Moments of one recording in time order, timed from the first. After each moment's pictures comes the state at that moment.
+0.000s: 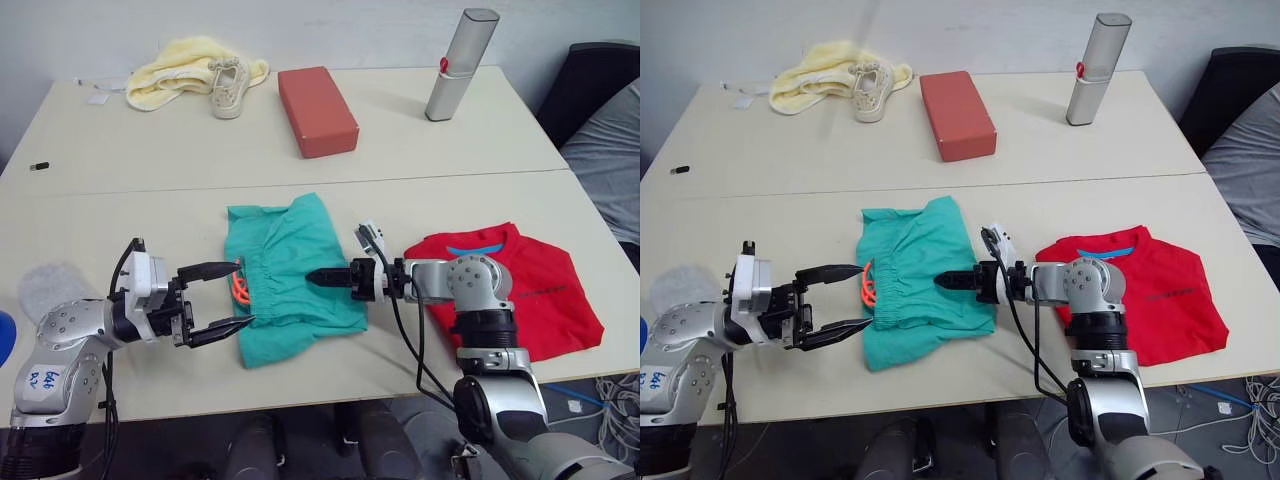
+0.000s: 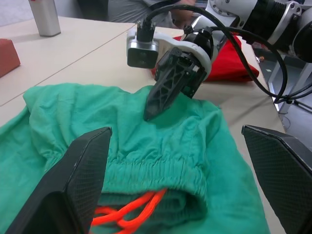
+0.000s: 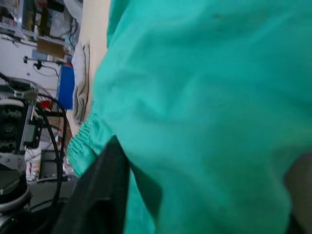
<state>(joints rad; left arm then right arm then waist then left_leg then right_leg) -0.02 0.69 0.26 -0.24 -0.60 0.24 -1.14 -0.67 -0.14 -0.19 0.19 0.85 1.41 0.41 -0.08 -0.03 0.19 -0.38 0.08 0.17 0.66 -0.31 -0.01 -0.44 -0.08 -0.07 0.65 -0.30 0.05</state>
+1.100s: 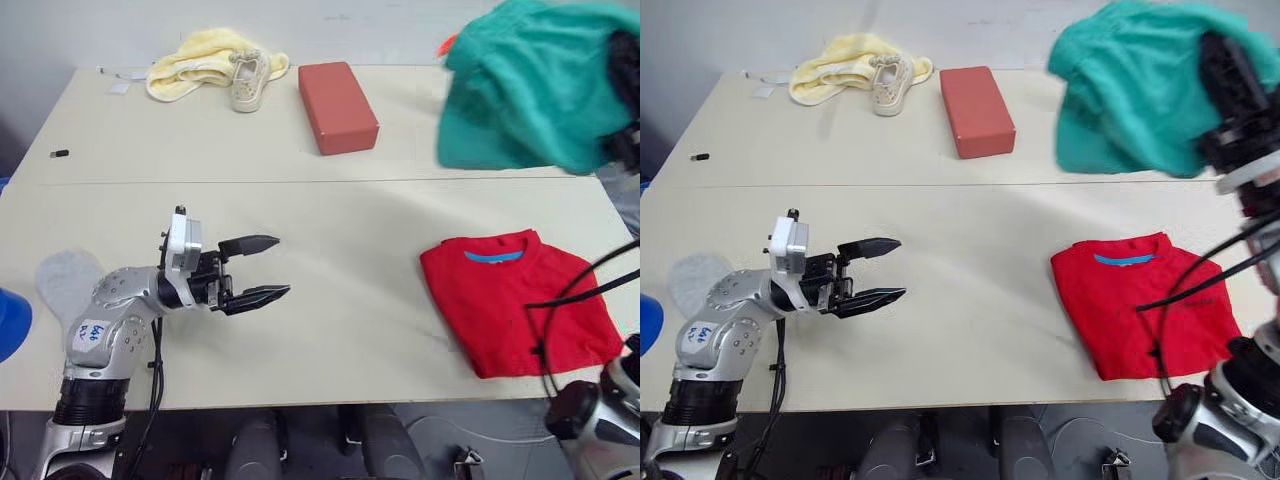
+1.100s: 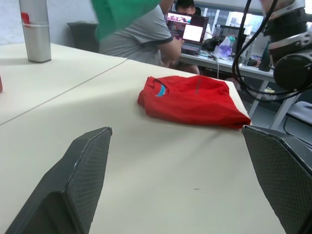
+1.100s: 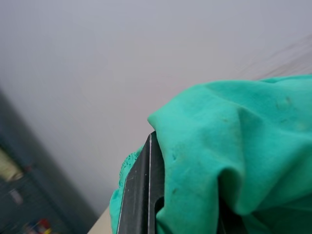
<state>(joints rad) -0.30 0.59 0.10 -0.12 -0.66 0.36 -1.12 -0.53 -0.61 -0.75 -0.47 1.65 0.73 -0.30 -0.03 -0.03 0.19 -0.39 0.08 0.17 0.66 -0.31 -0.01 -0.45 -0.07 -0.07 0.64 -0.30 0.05</state>
